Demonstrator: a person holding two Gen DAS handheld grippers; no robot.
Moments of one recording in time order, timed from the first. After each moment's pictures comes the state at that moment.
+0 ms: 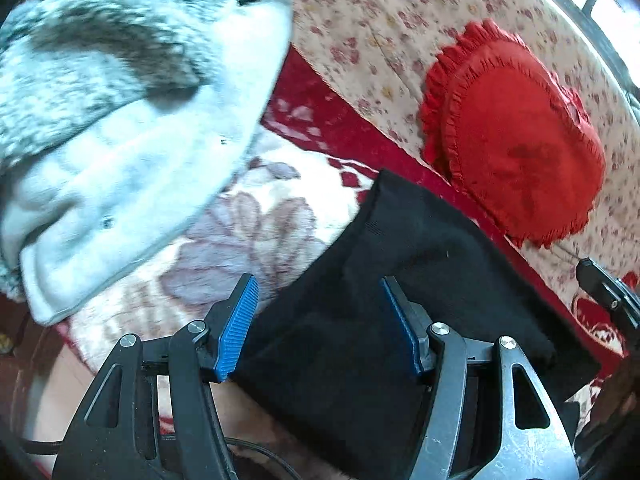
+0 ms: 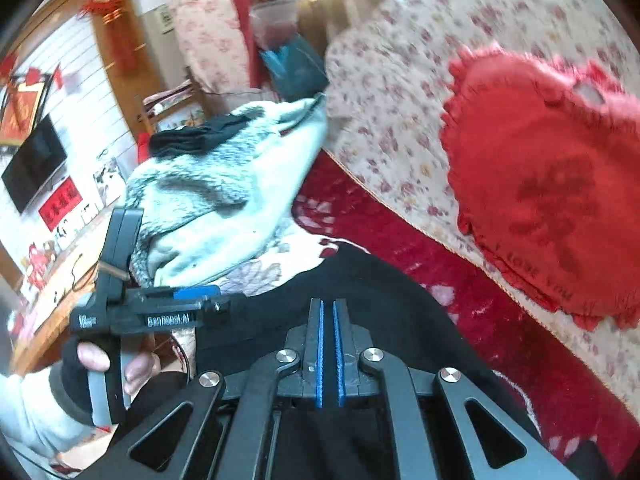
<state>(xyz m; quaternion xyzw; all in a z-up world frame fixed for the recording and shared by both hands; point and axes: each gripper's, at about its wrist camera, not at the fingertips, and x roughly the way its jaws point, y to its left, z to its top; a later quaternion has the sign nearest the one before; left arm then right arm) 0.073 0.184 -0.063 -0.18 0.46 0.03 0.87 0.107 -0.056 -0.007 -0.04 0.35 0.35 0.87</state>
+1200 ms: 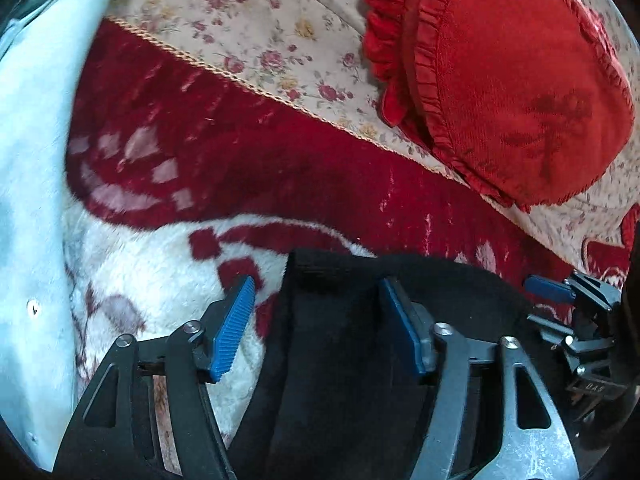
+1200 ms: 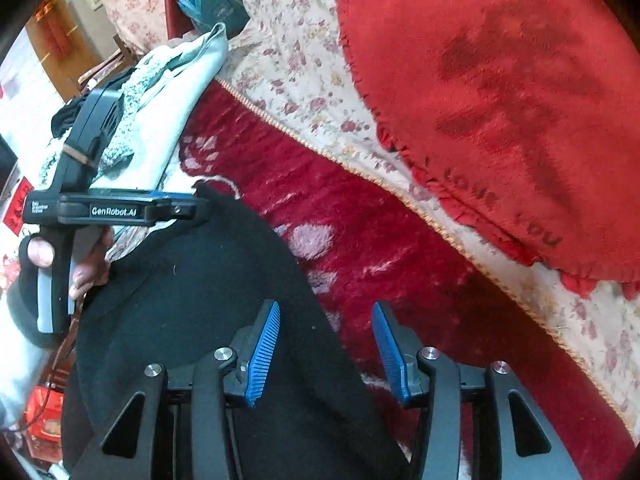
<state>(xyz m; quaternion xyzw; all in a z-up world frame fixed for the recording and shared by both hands) 0.245 0.113 -0.101 -0.08 0.57 -0.10 0.81 0.221 -0.112 -0.103 -0.04 0.48 0.31 0.82</state>
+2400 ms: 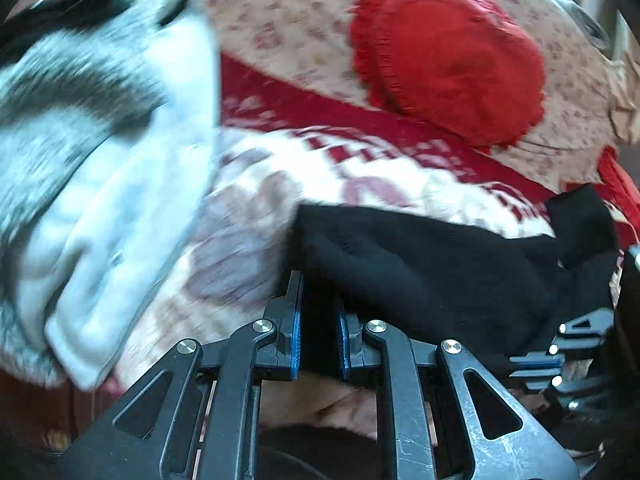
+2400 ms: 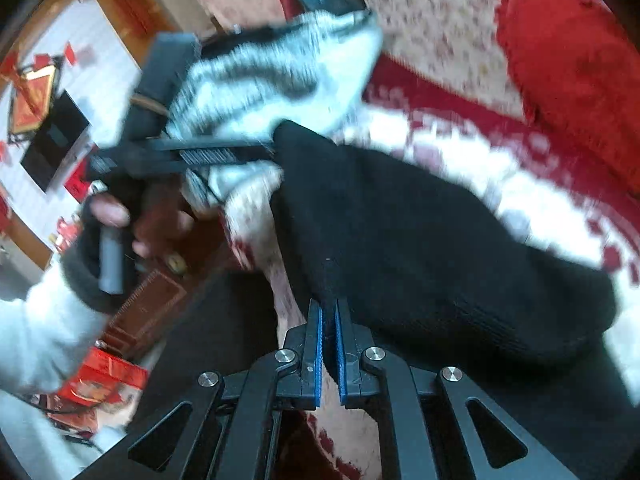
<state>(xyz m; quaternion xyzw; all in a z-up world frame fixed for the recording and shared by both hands) 0.047 0.193 -0.058 -0.04 0.48 -0.08 0.87 0.003 -0.019 -0.105 -0.02 0.47 0.40 0.79</state>
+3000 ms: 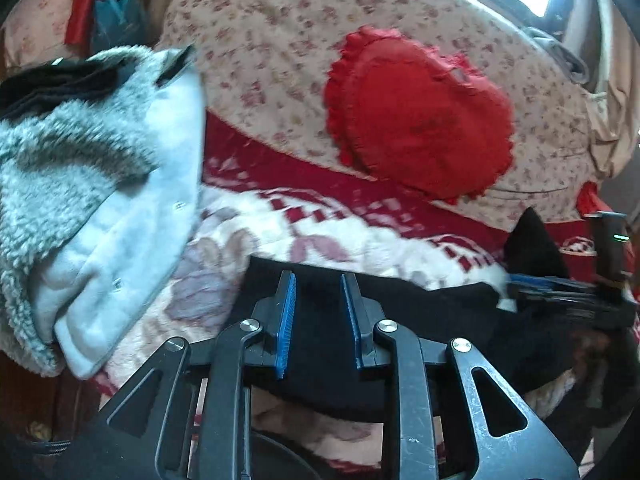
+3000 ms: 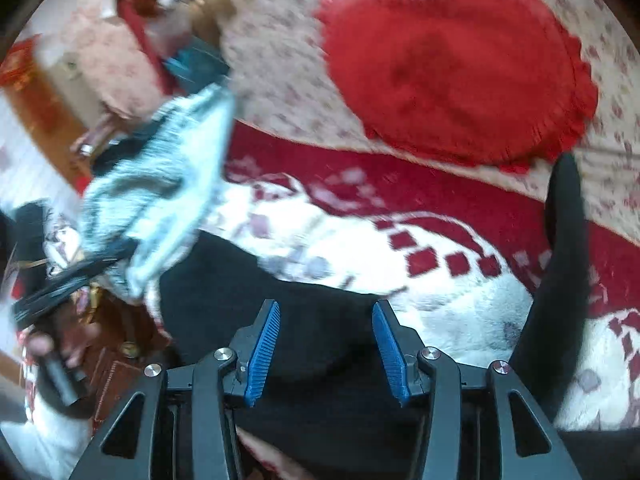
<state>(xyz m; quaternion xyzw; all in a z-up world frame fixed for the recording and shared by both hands) 0.022 0.151 0.004 -0.06 0.40 -0.11 0.91 0.071 -0.141 -0.055 0.08 0.47 0.22 0.85</state>
